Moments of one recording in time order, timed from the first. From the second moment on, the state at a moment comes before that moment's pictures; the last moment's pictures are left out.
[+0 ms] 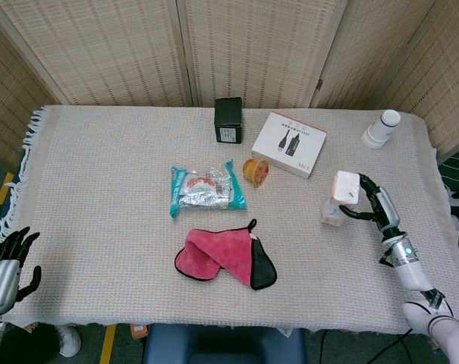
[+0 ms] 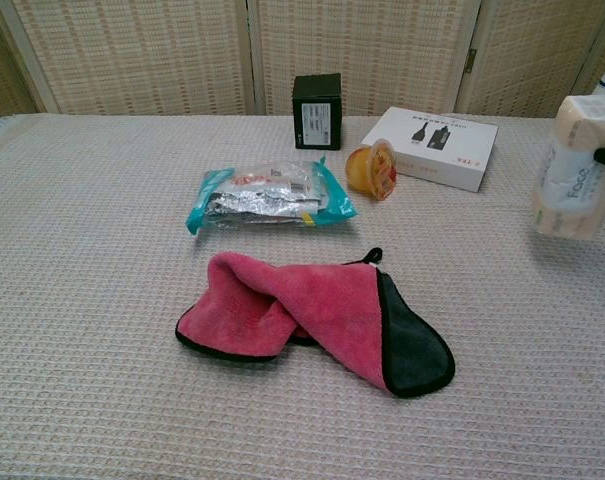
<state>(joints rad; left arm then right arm) -0.09 -1.14 -0.05 -1.63 1.42 1.44 0.07 0.50 -1.68 0.10 -0.53 -1.56 1.13 1.73</state>
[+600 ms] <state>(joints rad) -0.09 -1.14 -0.05 -1.62 1.42 1.43 0.07 0.54 -1.81 -0.03 -0.29 -1.65 1.09 1.80</state>
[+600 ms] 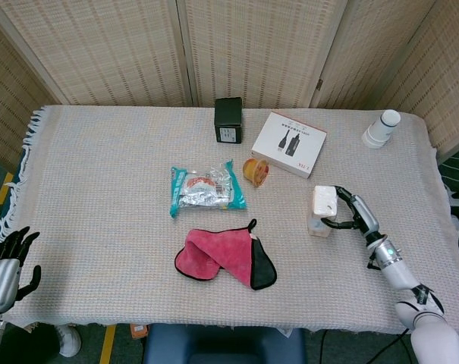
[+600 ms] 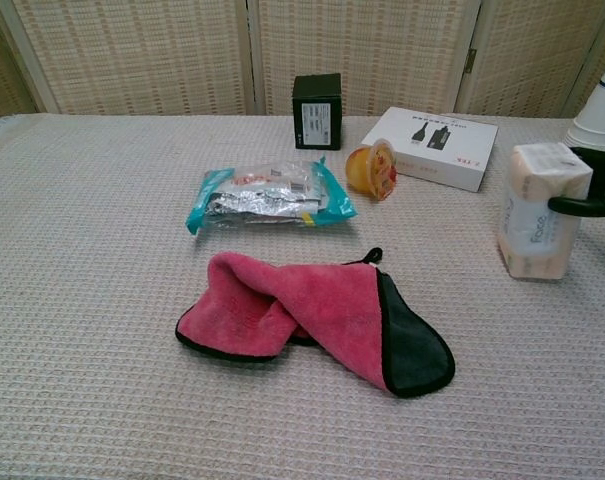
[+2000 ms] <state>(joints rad) -0.09 -1.14 -0.04 -1.64 1.44 1.45 0.10 0.59 -1.51 -0.12 -0.70 -1.67 1.02 1.52</state>
